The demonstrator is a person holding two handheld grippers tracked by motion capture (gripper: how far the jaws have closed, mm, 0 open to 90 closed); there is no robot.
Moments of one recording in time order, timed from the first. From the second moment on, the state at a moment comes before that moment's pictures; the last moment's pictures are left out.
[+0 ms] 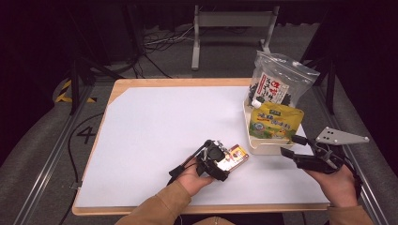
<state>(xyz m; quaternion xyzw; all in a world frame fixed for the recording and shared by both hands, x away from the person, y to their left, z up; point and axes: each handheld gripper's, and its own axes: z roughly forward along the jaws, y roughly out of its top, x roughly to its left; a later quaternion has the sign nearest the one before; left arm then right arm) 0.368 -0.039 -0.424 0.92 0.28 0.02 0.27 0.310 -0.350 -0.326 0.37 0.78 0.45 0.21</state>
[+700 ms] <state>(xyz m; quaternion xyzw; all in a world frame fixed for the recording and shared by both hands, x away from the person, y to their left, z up) 0.339 -0.002 -0.382 0.90 0.25 0.07 0.35 0.313 -0.331 -0.305 0.35 0.80 0.45 0.17</state>
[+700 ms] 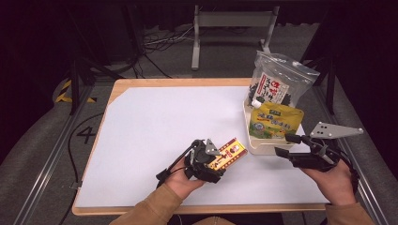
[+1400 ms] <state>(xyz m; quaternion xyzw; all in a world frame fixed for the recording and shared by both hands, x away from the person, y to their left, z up) 0.321 0.024 -0.376 0.85 0.24 0.14 0.46 0.321 -0.298 -0.282 0.32 0.82 0.44 0.15</state>
